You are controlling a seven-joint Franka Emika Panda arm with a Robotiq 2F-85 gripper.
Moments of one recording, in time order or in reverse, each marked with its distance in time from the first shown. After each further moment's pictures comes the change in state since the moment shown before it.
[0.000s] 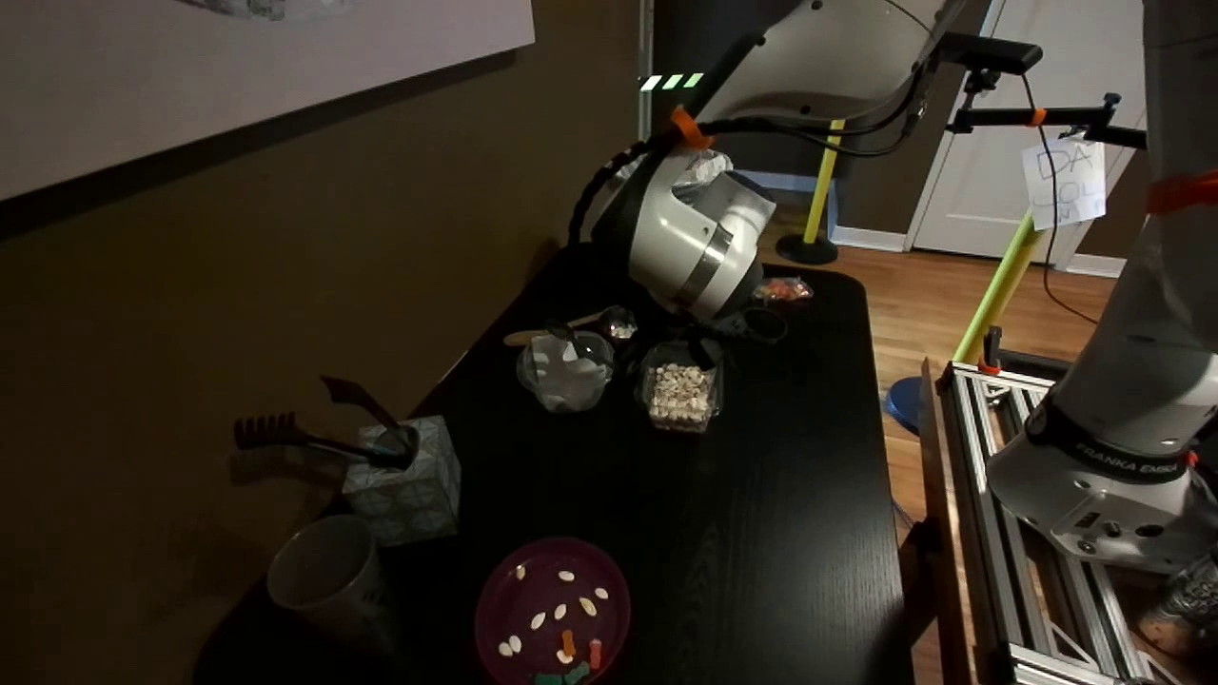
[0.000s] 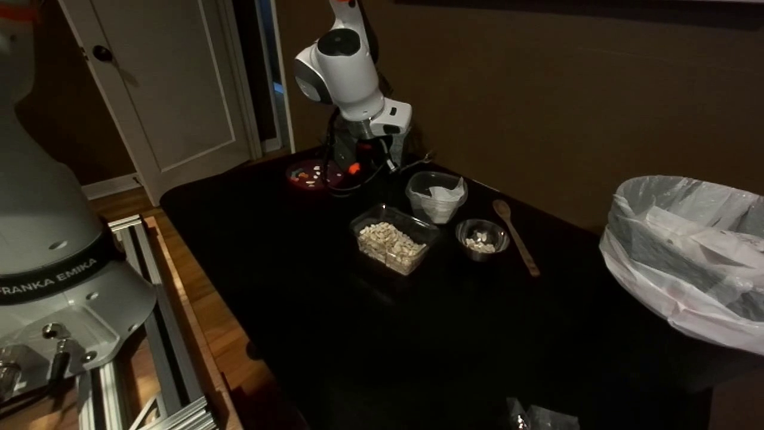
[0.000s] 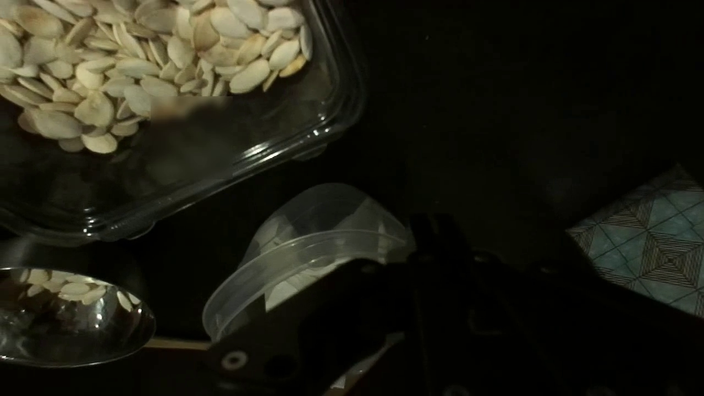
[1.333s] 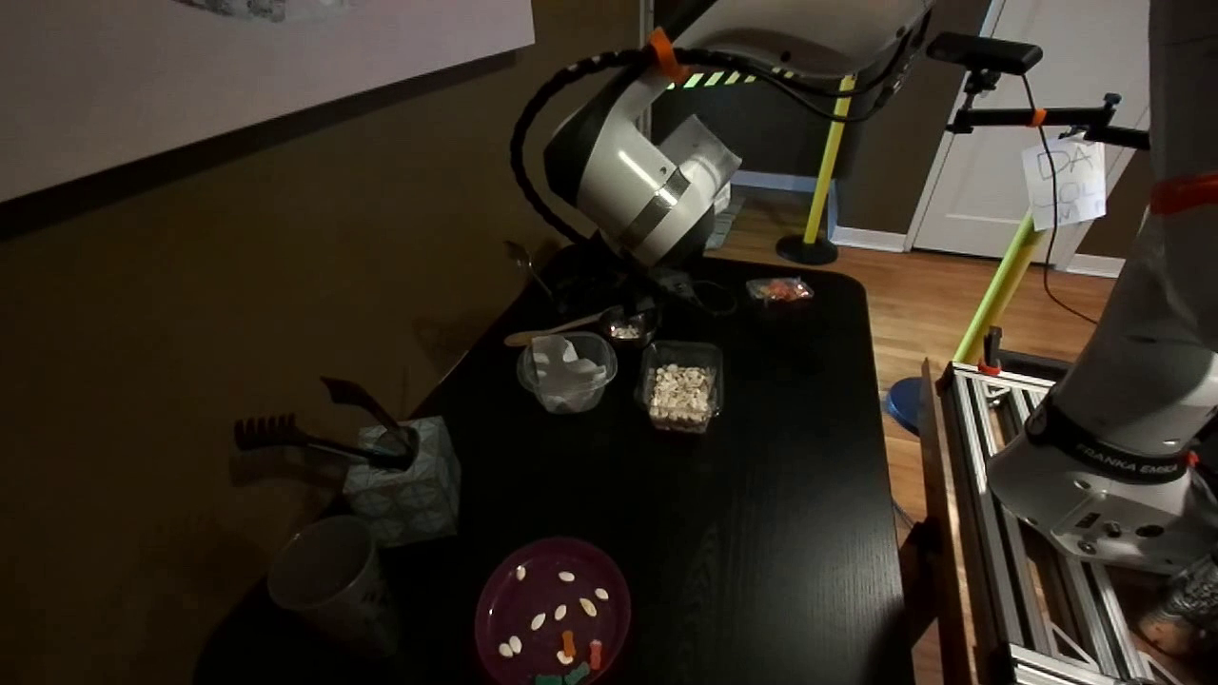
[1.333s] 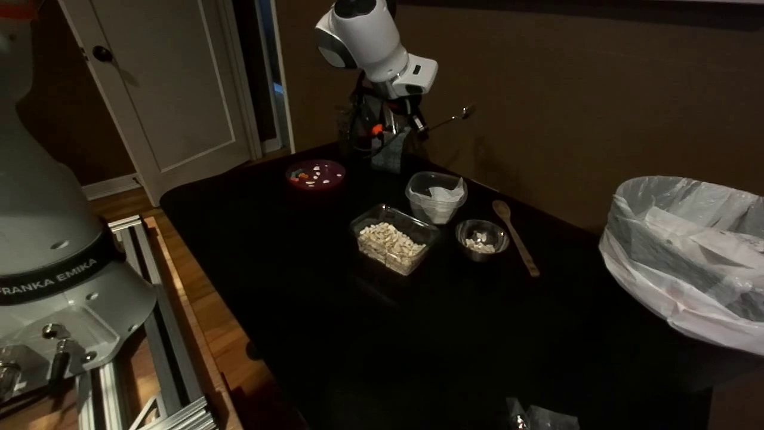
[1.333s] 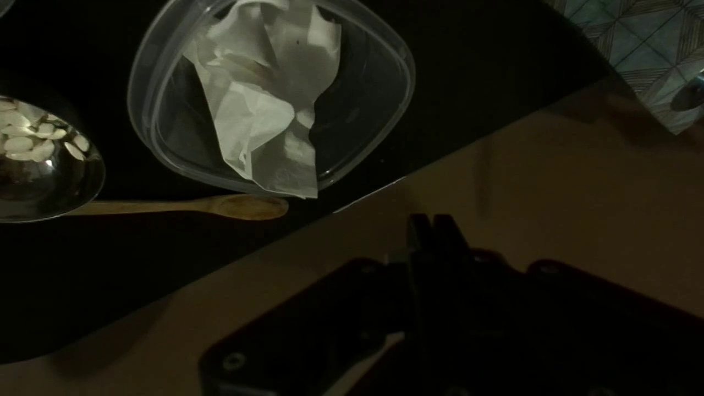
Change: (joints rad) arm 0.030 -0.009 -0.019 0.202 -0.008 0.055 0.190
